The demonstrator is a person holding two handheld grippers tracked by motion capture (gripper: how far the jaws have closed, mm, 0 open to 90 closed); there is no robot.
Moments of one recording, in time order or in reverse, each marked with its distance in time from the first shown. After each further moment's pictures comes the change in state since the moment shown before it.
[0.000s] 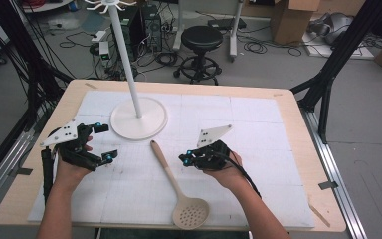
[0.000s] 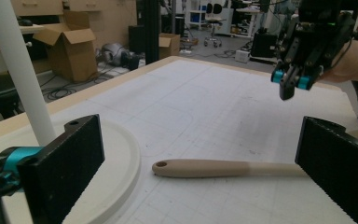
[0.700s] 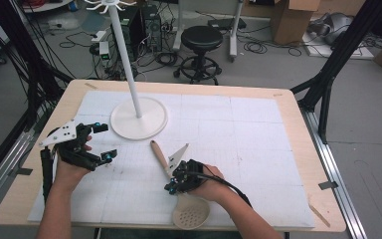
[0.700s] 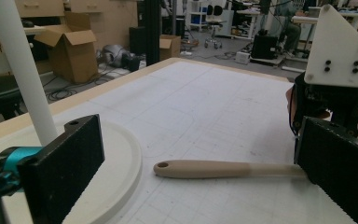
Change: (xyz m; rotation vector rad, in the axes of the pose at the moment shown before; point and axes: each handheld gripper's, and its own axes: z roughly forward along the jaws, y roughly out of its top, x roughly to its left) left arm 0.001 0.000 -0.002 -0.003 0.003 0.002; right arm 0.029 -0.011 0.075 0.356 0.198 -0.103
